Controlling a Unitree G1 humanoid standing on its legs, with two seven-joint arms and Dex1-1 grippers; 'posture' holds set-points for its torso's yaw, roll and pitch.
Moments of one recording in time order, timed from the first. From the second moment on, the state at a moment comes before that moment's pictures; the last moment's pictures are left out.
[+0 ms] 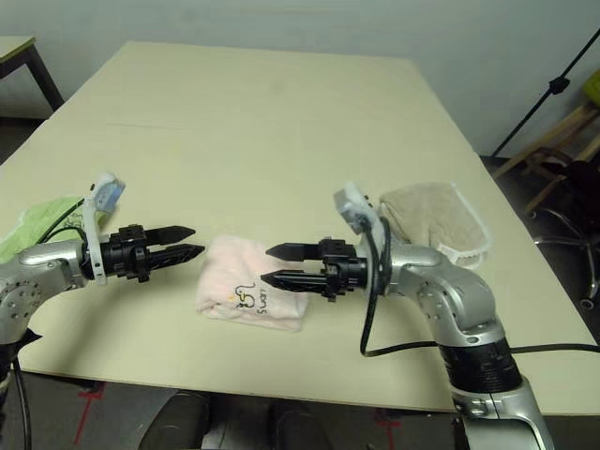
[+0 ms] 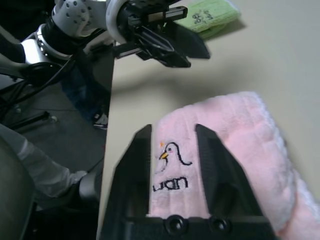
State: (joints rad) left arm -0.35 0.64 -0.04 -0.27 -0.70 0.74 -0.85; right arm -0.37 -0.67 0.04 -0.22 0.69 0.70 1.16
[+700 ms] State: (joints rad) left arm -0.34 0.58 -0.23 -0.16 -0.50 0.63 -0.97; right arm -0.29 -0.64 0.18 -0.15 0.53 0.55 1.18
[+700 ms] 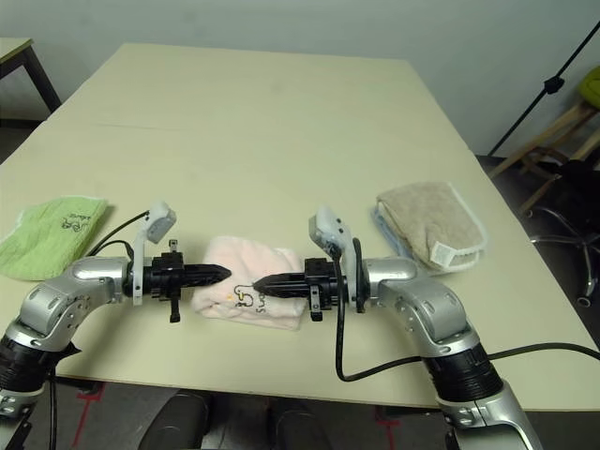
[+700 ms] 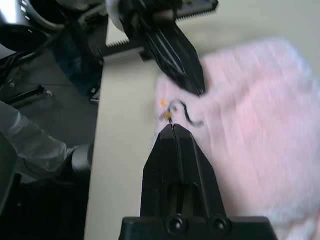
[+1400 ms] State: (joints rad) left arm -0.33 0.57 -0.20 -0.14 -0.46 0.57 -1.04; right arm -0.25 -0.68 0.09 0.01 0.56 0.51 1.28
